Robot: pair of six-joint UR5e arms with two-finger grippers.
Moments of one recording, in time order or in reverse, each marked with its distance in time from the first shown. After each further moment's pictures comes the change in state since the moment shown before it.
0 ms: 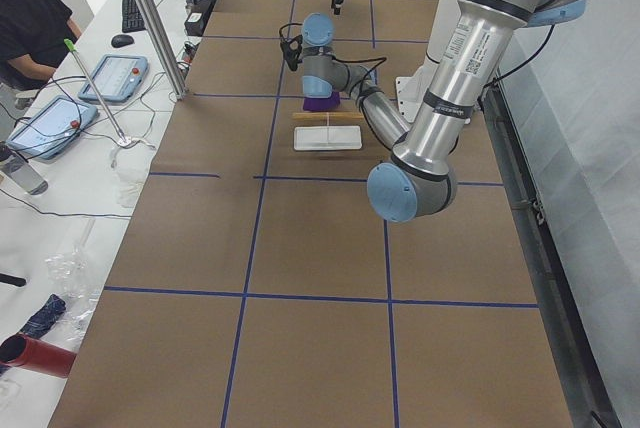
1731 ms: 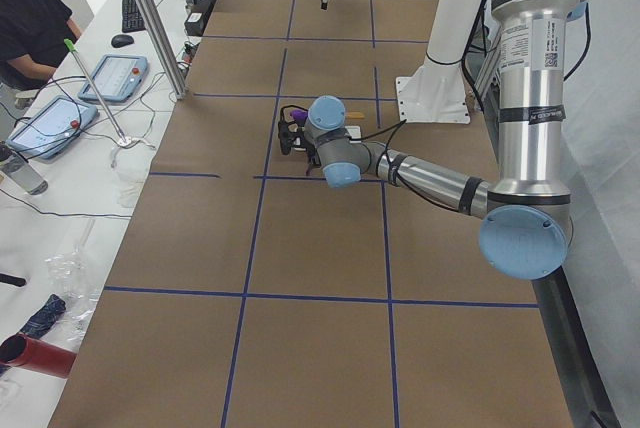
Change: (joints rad) left arm -0.154 0.452 -0.003 -0.090 -0.012 0.536; right arm 0.110 -0.060 -0.038 -0.003 0.012 -0.004
